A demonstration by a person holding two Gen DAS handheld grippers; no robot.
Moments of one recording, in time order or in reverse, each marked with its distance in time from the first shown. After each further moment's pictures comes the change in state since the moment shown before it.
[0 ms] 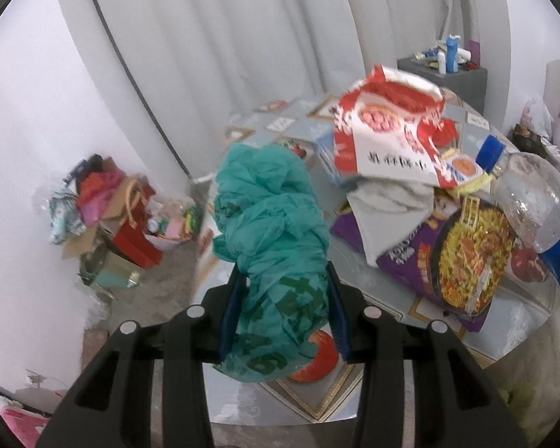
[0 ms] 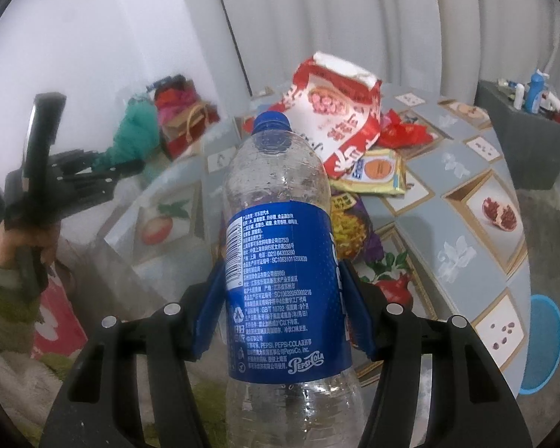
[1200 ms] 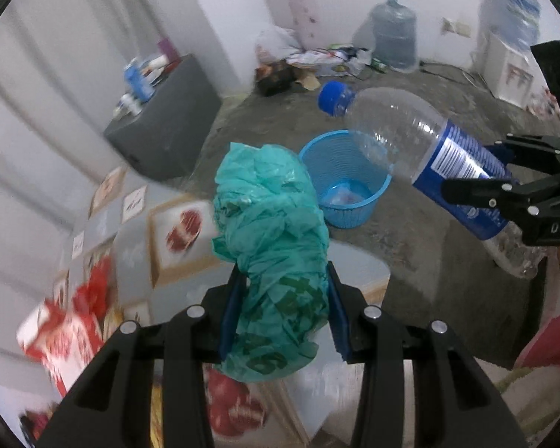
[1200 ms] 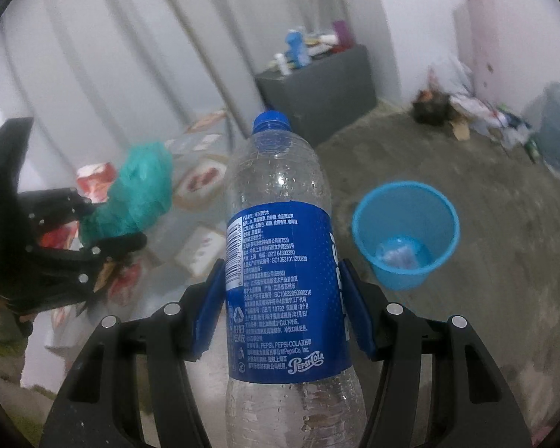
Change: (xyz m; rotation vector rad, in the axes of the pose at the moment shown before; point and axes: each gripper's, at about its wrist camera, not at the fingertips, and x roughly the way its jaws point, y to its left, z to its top) left arm -0.058 -0.387 0.065 0.849 -0.073 -0.595; right arm -0.146 -0.199 -0.150 0.651 -0.197 -0.406
